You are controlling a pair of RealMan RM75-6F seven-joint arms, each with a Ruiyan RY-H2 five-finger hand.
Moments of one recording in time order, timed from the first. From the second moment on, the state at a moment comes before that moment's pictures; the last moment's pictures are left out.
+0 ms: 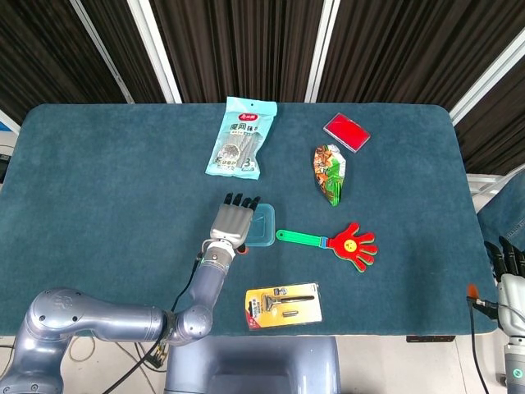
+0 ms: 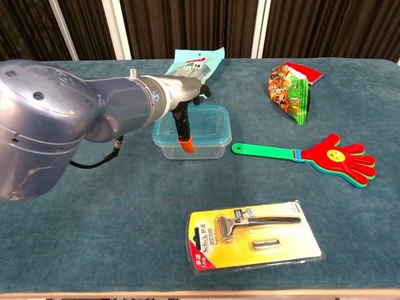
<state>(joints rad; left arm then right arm) -1.21 -1.82 -0.34 -1.47 0.24 1.13 0.97 0.02 -1.09 0.13 -1.74 -1.27 1.47 -0.09</state>
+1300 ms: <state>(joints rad) -1.21 -1.82 -0.33 -1.50 0.27 1.18 1.00 0.02 -1.09 0.13 -1.74 -1.26 1.47 -0.10</state>
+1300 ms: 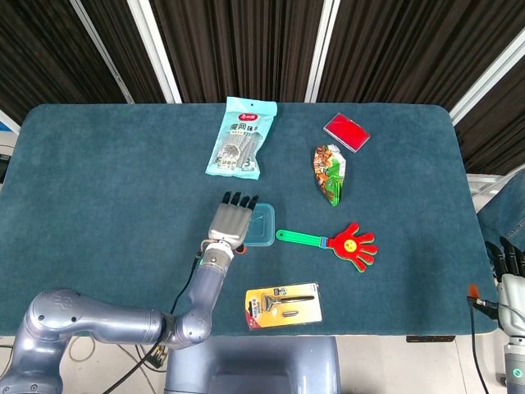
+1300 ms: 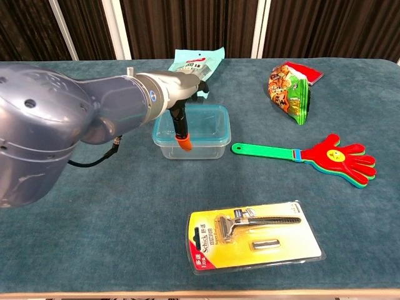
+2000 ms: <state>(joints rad) -1.20 -1.78 -0.31 -1.61 0.35 1.24 1.01 0.02 -1.09 0.13 -1.74 -1.26 1.47 -0.12</state>
